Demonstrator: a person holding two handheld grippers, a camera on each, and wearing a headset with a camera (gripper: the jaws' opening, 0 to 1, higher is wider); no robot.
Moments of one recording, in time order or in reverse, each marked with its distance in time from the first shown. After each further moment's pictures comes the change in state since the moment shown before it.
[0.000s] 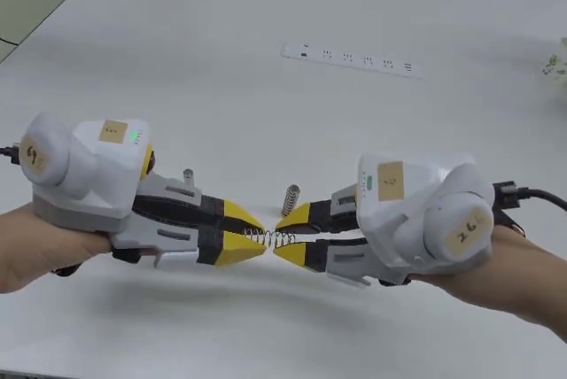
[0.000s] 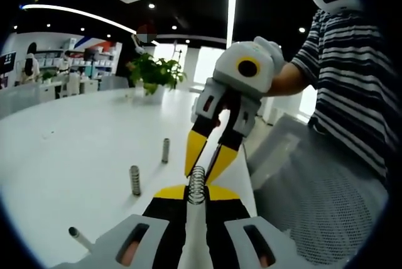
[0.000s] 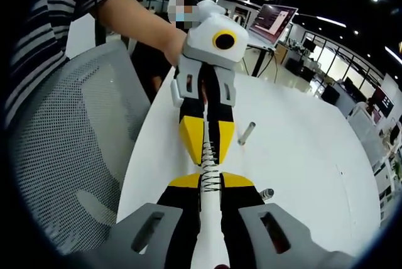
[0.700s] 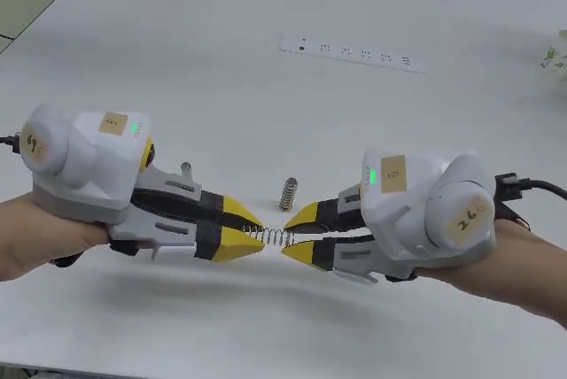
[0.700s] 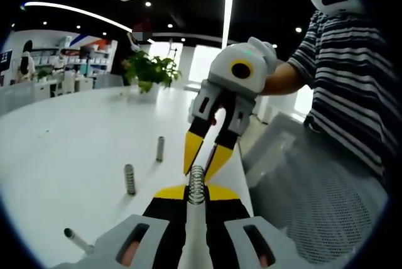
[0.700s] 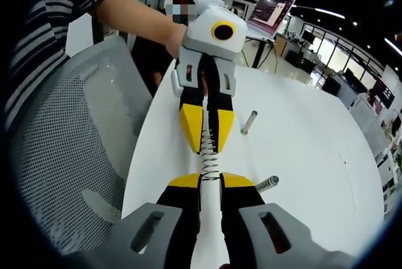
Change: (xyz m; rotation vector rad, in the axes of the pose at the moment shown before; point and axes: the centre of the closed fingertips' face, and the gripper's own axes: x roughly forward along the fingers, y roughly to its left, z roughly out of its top) left arm 0.002 -0.003 -0.002 0.000 0.015 -0.043; right arm -0.004 0.004 -0.014 0.039 0.040 0.014
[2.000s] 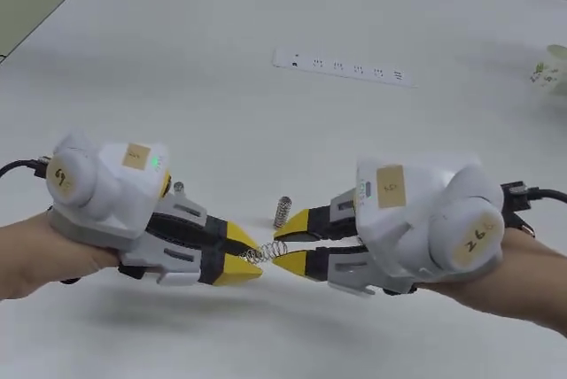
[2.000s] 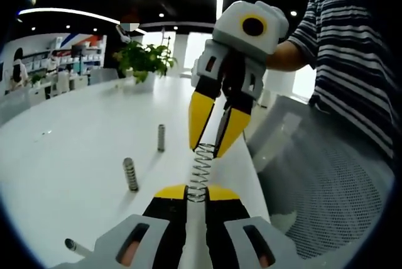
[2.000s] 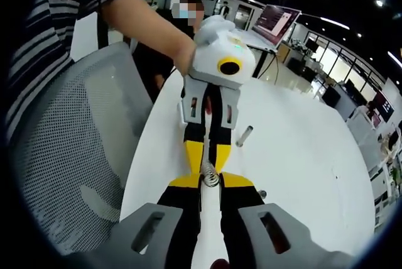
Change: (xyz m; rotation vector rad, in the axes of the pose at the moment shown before) left arm 0.014 0.007 -0.018 0.068 0.095 -0.007; right arm -0.010 -0.005 0.027 -0.068 -0.017 -0.011
